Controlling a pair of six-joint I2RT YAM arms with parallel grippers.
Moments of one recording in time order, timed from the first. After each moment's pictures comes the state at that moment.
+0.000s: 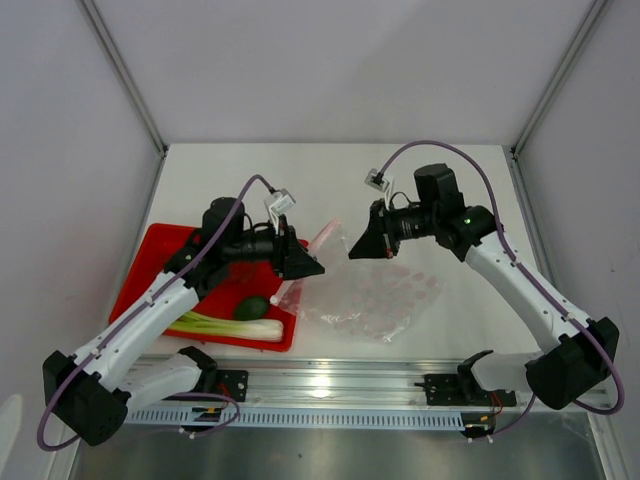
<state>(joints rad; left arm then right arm) -0.54 1.02 0.90 -0.24 0.78 -0.35 0.51 1.30 1.26 -0.58 -0.94 0.12</state>
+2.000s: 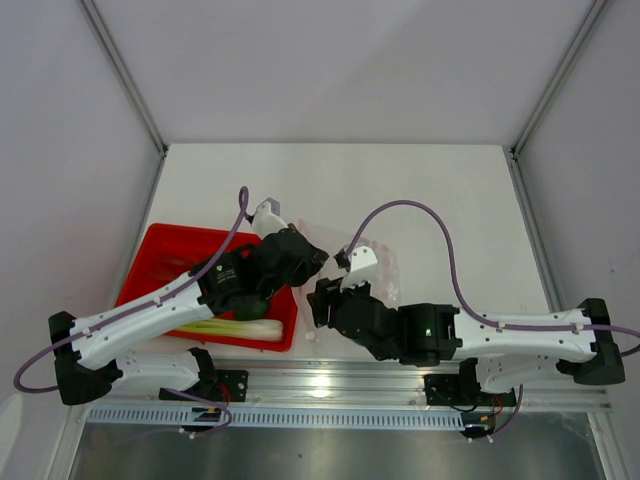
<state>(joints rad) -1.09 1.14 1.16 -0.66 -0.52 -1.33 1.52 1.19 1.09 -0.40 0.82 0.71</state>
